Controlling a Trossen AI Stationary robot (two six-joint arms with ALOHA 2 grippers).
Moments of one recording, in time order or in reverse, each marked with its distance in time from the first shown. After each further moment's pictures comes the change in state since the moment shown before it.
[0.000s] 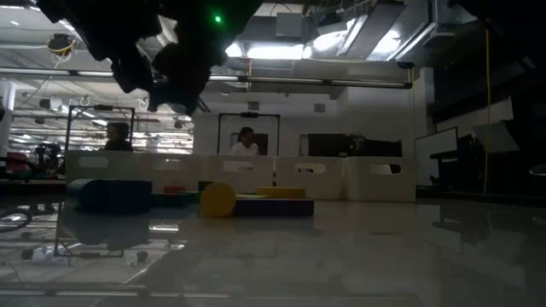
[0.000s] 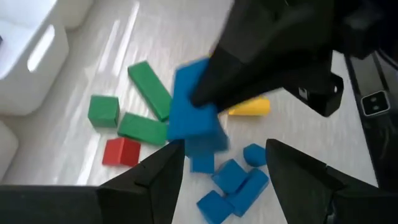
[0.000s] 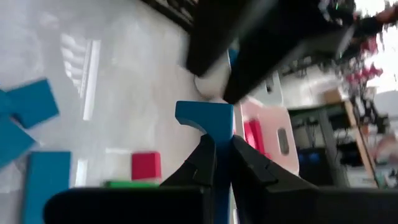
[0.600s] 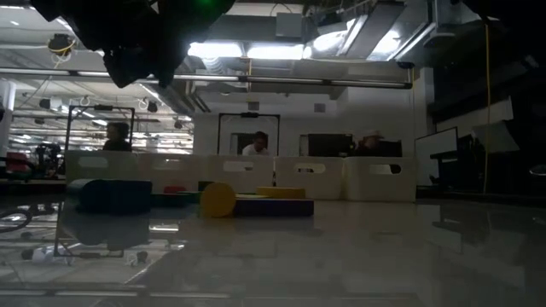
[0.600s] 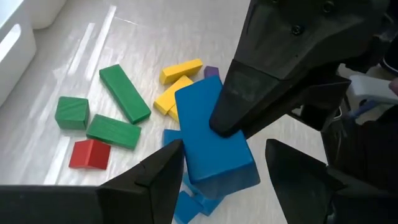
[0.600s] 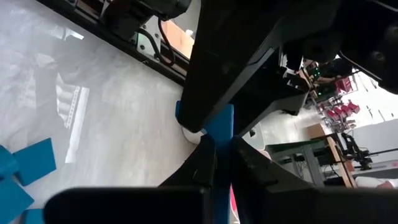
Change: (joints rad) left arm -0.001 -0.056 0.000 -0.006 0.107 -0.065; right arm 0.014 0.000 0.000 0.222 -0.008 -0.161
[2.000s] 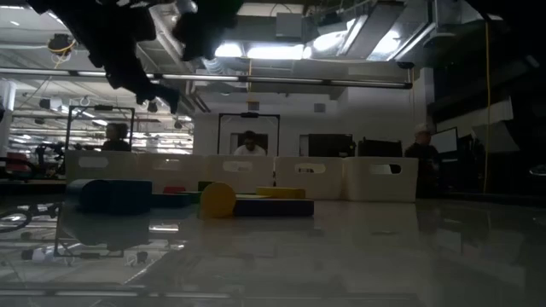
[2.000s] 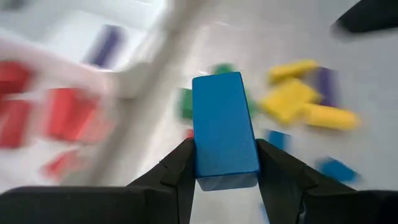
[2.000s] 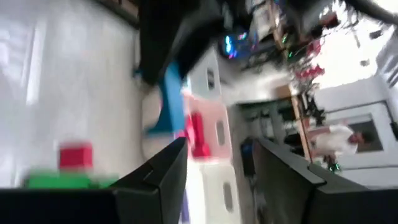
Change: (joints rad) left arm 0.000 0.000 0.001 -0.053 -0.430 0.029; right arm -0.019 -0.045 0.090 -0.306 0.177 0.052
